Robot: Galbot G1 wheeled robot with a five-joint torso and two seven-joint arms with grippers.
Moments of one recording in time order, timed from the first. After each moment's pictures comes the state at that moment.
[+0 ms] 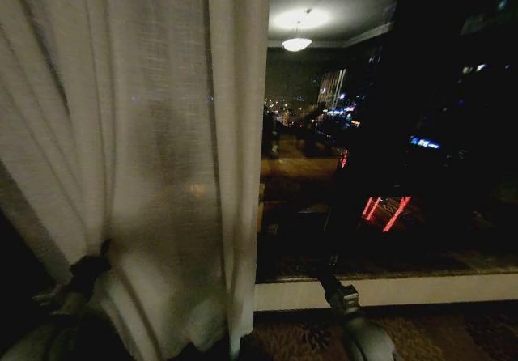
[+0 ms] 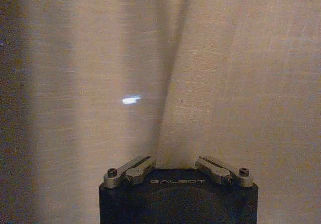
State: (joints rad) left arm 1.48 -1.17 -1.10 -1.98 -0.45 0.23 -0.06; right arm -1.44 1.21 0.45 2.04 0.10 -0.11 0.04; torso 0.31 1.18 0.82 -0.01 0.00
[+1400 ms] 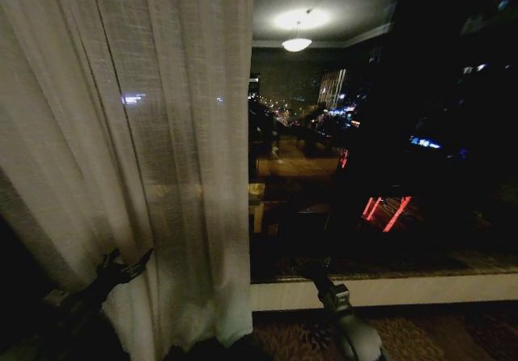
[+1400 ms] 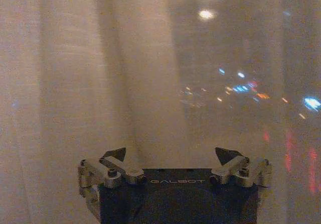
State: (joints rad) left arm 1.55 -1.21 -1.03 -2.14 -0.42 0.28 0.33; right arm -1.41 1.25 0.42 1.96 0.11 -0.10 0.04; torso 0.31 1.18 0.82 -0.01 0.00
